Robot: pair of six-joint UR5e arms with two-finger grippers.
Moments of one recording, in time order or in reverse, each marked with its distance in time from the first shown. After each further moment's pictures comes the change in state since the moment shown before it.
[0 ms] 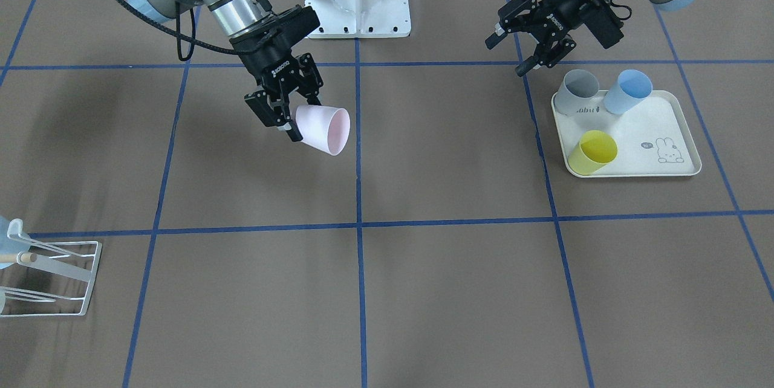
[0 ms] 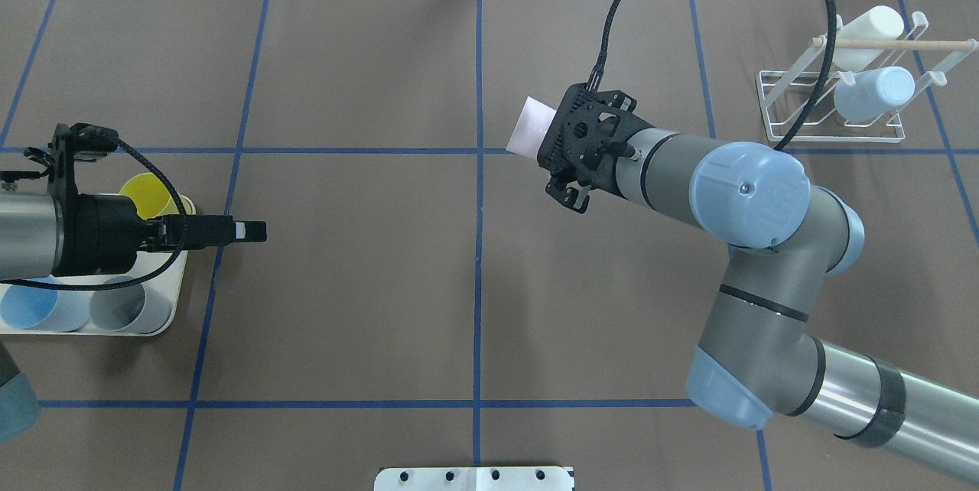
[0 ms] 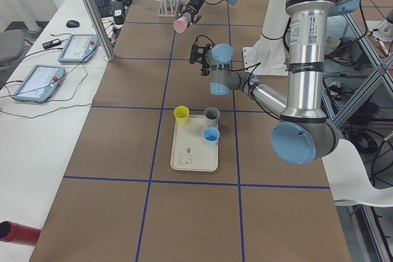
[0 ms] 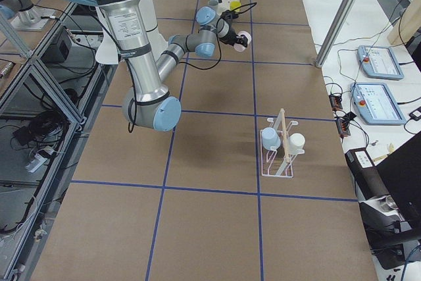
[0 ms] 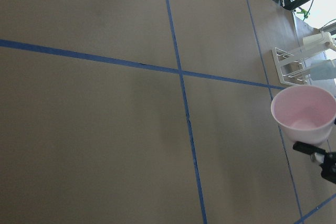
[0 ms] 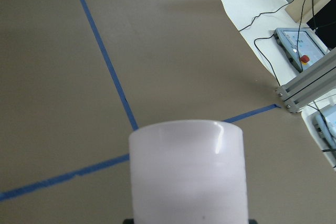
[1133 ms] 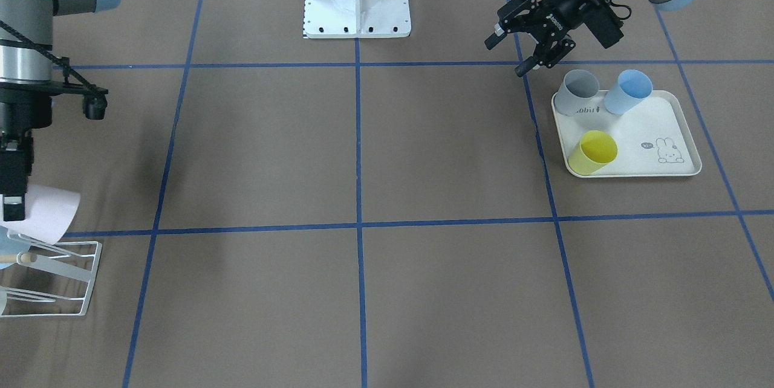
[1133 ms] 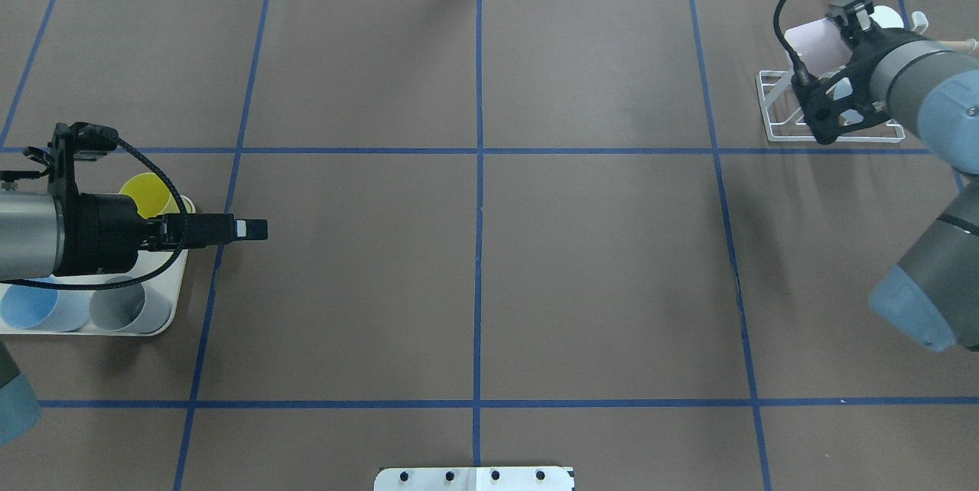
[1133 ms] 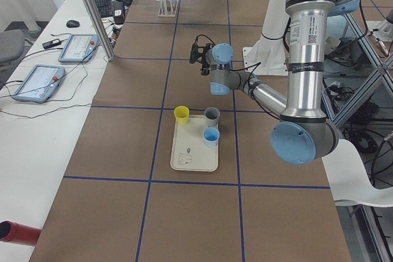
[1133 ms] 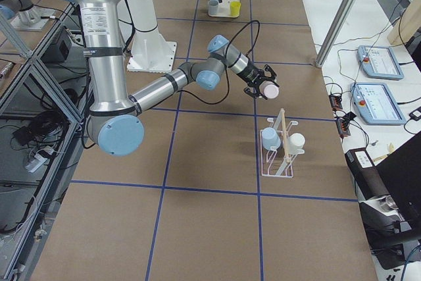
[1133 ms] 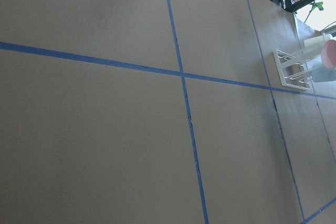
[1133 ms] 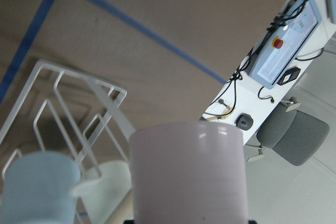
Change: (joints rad) left arm 0.003 -0.002 -0.003 -0.002 0.010 -0.006; right arm 0.322 -0.338 0.041 -0.039 -0.204 -1.134
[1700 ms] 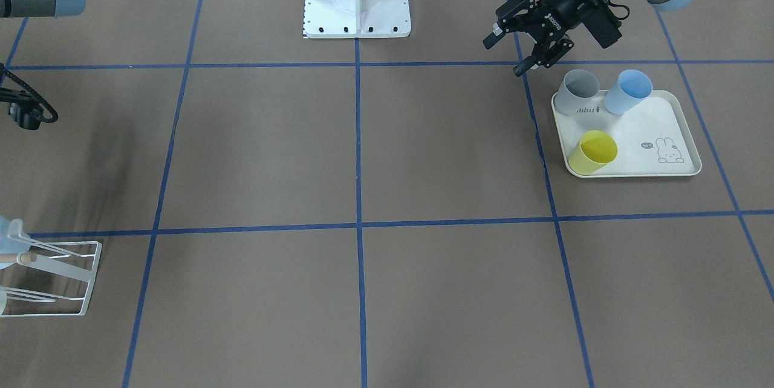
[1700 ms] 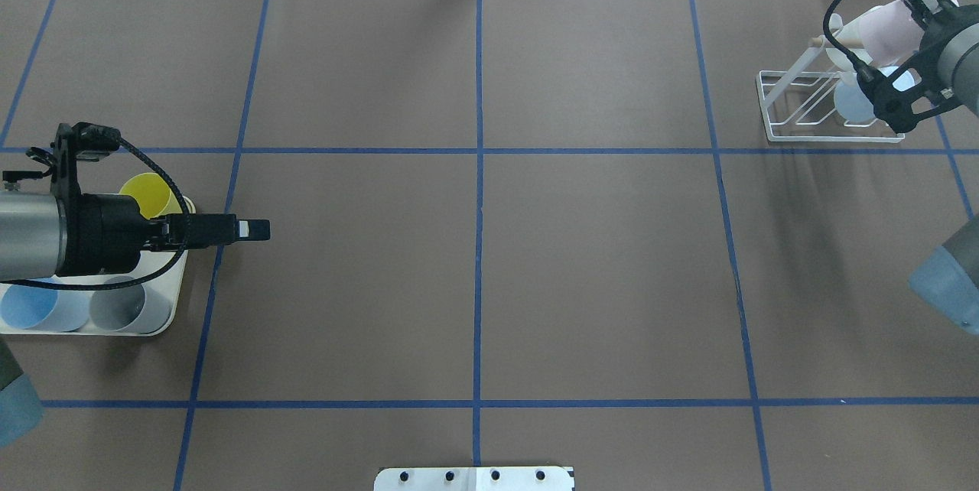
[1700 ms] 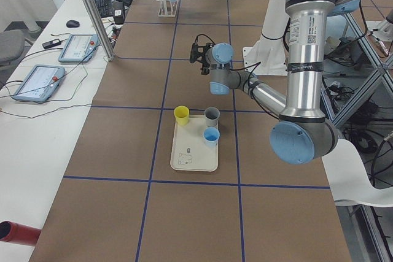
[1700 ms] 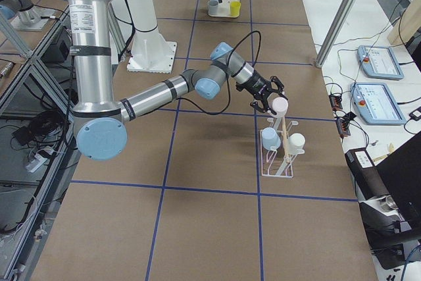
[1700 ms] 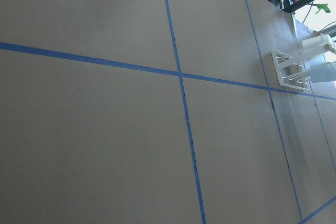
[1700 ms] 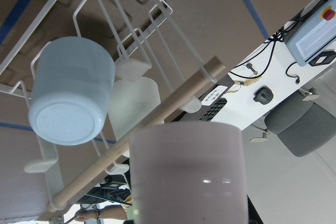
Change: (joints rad) left arm 0.003 -0.004 0.001 0.000 0.001 -0.002; right arm 0.071 -0.038 -0.023 -0.001 -0.045 -0.199
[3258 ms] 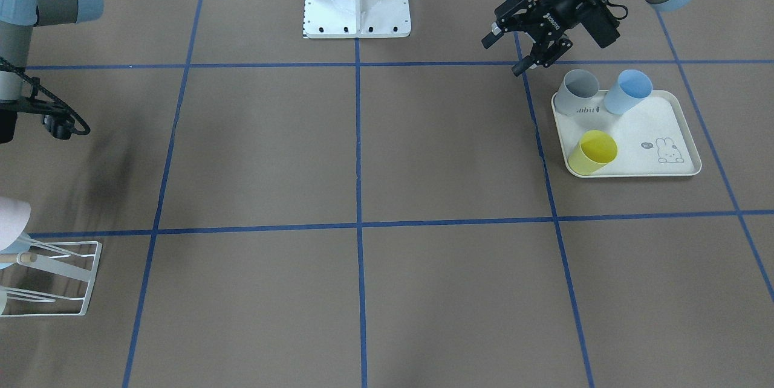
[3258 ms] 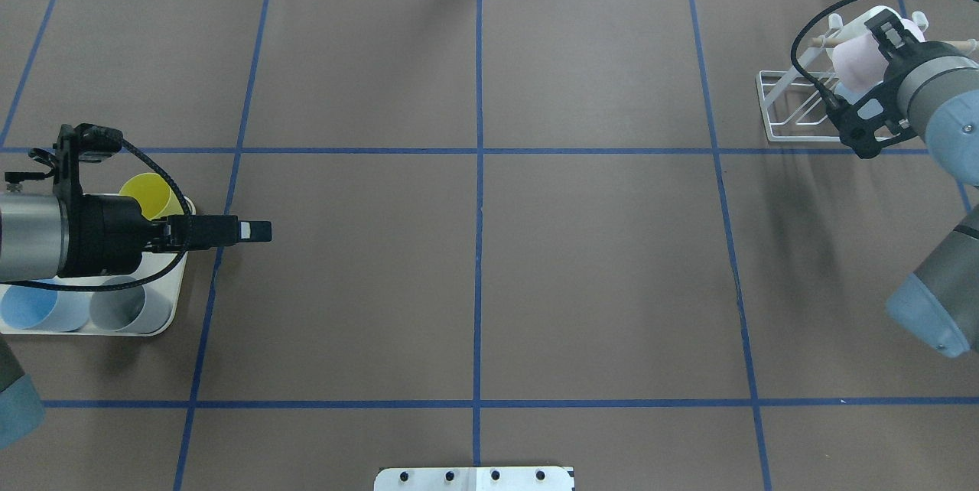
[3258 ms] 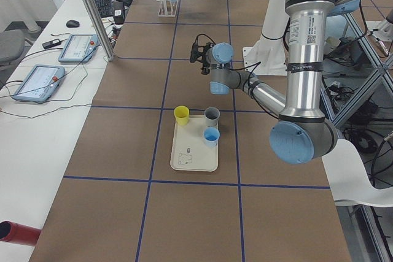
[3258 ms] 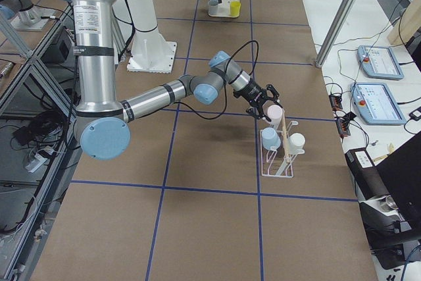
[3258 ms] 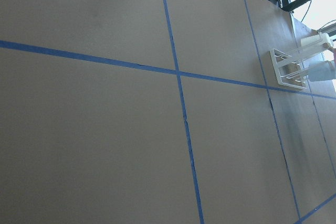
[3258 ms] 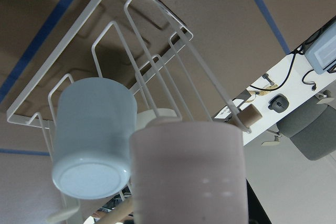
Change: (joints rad) left arm 0.003 -0.001 0.000 0.000 -0.001 -0.002; right arm -0.085 -0.006 -0.033 -0.002 -0.044 0.087
